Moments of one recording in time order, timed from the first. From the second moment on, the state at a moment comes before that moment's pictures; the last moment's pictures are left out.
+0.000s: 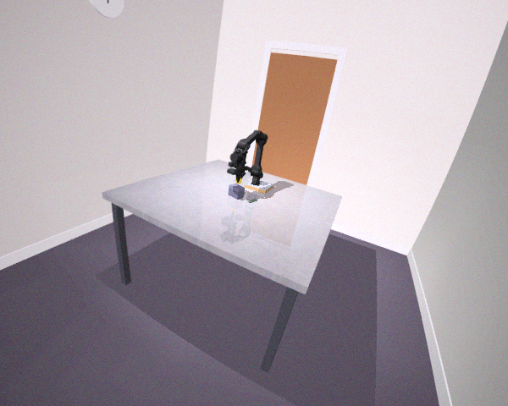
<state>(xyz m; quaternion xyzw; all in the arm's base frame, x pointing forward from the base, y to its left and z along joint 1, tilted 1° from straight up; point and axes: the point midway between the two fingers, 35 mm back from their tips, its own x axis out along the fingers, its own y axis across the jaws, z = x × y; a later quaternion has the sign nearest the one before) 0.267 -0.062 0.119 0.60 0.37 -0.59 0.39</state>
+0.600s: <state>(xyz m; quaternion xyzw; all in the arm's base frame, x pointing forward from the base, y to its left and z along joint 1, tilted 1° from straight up) 0.265 -0.065 0.119 0.60 0.36 -0.59 0.39</state>
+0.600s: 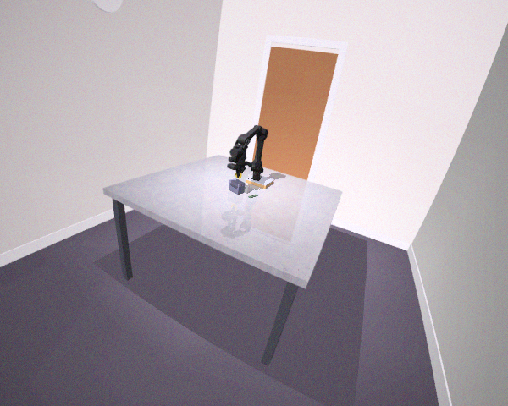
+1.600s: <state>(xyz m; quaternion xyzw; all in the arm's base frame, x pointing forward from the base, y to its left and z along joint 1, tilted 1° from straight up) 0.265 -0.067 0.113 0.60 0.37 -0.59 0.39</state>
